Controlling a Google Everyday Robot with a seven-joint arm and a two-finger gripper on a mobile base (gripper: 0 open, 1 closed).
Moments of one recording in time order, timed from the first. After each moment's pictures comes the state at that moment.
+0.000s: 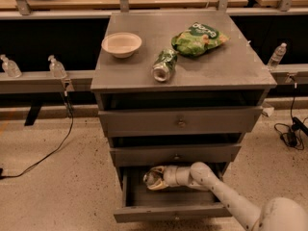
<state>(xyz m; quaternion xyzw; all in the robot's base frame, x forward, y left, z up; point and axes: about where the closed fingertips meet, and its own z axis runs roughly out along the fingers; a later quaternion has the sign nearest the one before) 0.623 -0.008 0.266 -0.61 0.62 0.22 0.45</state>
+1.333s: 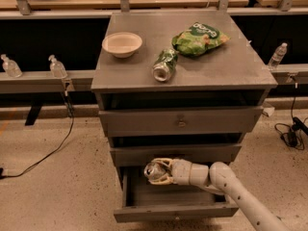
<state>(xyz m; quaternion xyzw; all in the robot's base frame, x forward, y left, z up) 0.569 -0.022 0.448 -0.56 0.54 0.26 0.58</state>
